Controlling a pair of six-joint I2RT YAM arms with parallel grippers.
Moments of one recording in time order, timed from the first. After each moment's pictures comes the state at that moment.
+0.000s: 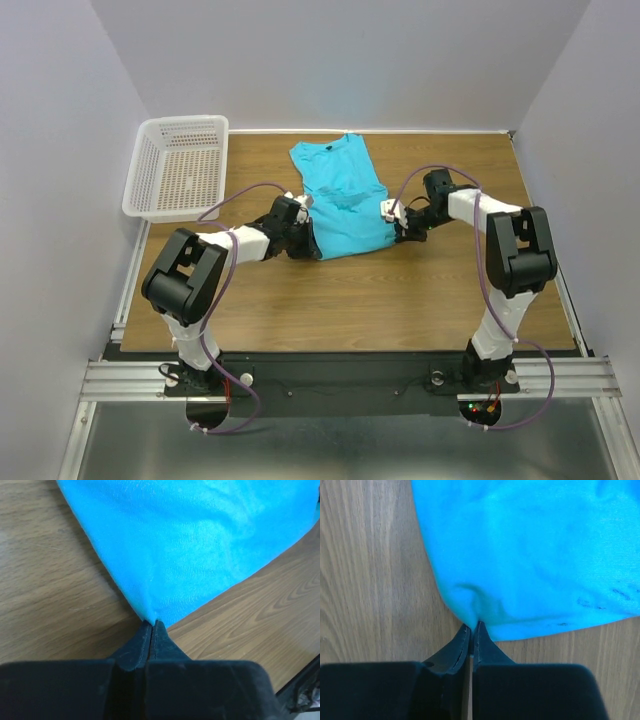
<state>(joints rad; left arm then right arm) -0.52 1.75 0.91 -0.01 0.28 -0.54 0.16 1.91 1.24 -0.64 -0.72 -1.40</state>
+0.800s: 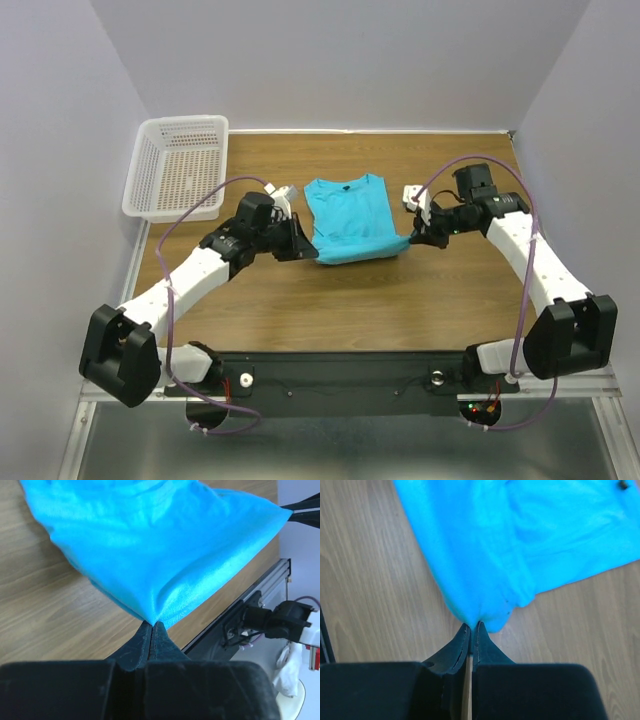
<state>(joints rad) -0.52 1.23 0.82 -0.26 0.42 -0.61 0.16 1.34 1.12 -0.88 -0.75 -1.04</state>
